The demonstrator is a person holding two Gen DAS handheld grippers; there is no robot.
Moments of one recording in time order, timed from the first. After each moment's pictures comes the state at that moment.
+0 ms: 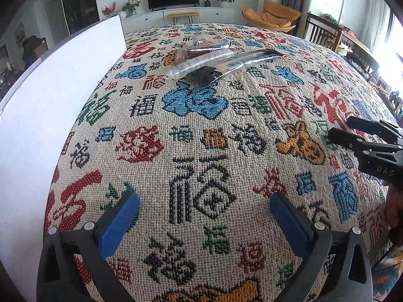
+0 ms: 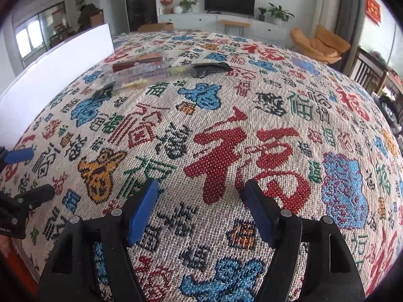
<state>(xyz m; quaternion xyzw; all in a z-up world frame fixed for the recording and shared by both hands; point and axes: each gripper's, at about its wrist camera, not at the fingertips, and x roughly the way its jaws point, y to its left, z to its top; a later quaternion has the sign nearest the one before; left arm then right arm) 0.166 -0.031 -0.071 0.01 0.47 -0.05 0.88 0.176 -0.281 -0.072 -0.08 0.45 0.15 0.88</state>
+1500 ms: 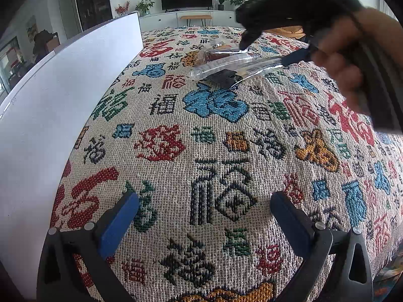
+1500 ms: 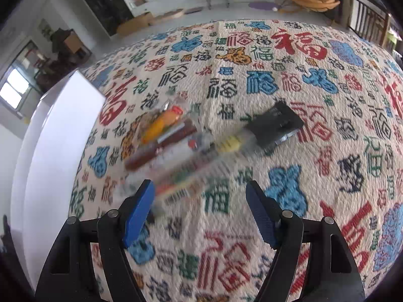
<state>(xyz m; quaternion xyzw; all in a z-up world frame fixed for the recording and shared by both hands) 0.166 -0.018 -0.072 0.00 0.47 -0.02 0.88 0.338 -0.183 -0.048 0.07 0.55 0.11 0.82</state>
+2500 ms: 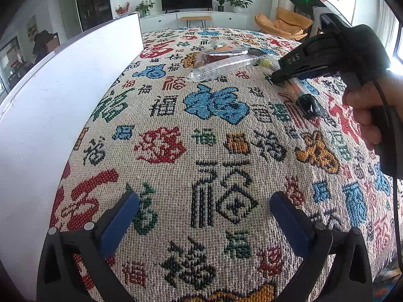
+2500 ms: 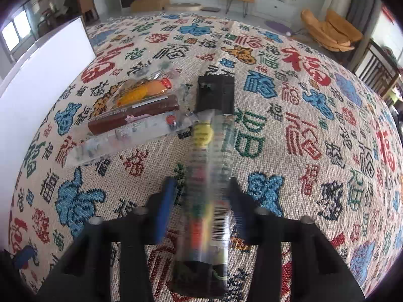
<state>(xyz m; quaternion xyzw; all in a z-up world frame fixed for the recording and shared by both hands) 0.169 -0.018 -0.073 0.00 0.46 -0.02 0.89 0.313 -0.186 -0.068 -0.08 0.53 0.13 0.84</state>
